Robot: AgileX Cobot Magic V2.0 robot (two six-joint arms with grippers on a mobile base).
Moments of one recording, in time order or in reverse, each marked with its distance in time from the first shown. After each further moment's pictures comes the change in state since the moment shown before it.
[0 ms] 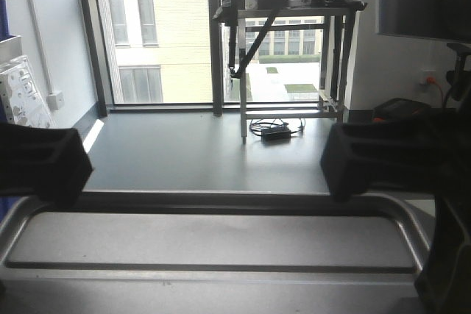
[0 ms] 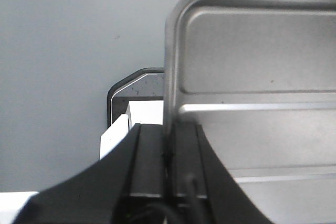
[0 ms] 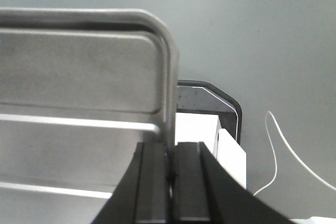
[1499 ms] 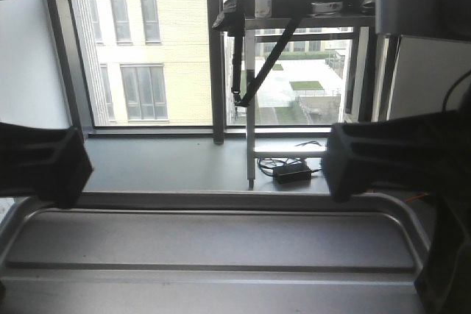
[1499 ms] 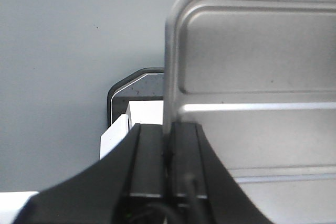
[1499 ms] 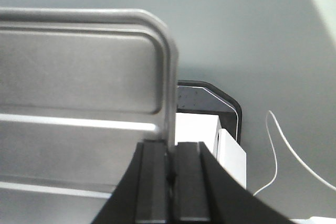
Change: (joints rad) left arm 0.000 0.000 0.000 0.000 0.002 0.000; right arm 0.000 0.000 0.000 0.000 0.000 0.000
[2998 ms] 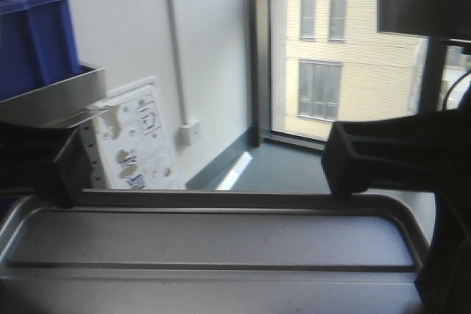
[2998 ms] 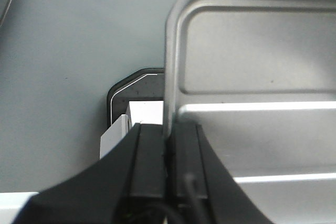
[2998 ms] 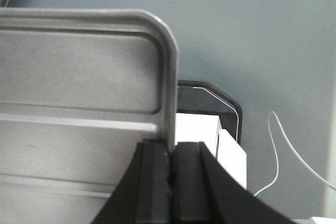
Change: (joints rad) left arm 0.000 0.000 0.000 0.000 0.000 0.000; right arm 0.000 -0.002 0.000 0.000 0.000 0.000
